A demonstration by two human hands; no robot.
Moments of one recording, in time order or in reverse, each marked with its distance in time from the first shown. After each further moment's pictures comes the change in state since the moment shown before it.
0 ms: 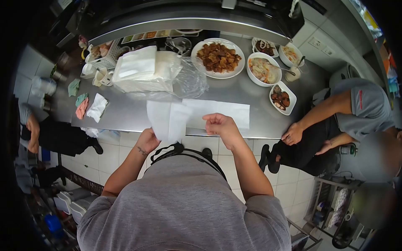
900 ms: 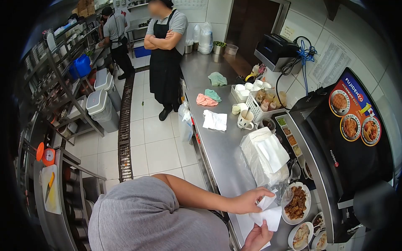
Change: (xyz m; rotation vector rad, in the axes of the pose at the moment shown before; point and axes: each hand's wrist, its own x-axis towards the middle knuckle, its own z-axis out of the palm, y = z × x) left_hand -0.054 0.020 0.132 0.893 -0.158 0.978; right_hand 0.015 -0.029 0.094 0.153 -0.157 -0.374
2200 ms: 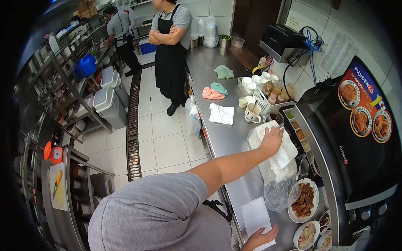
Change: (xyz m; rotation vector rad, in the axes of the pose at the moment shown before) left_hand 0.185 -0.089 -0.094 1.449 0.582 -0.030; right_hand -0.008 0.069 -0.121 -1.605 0.299 -0.451
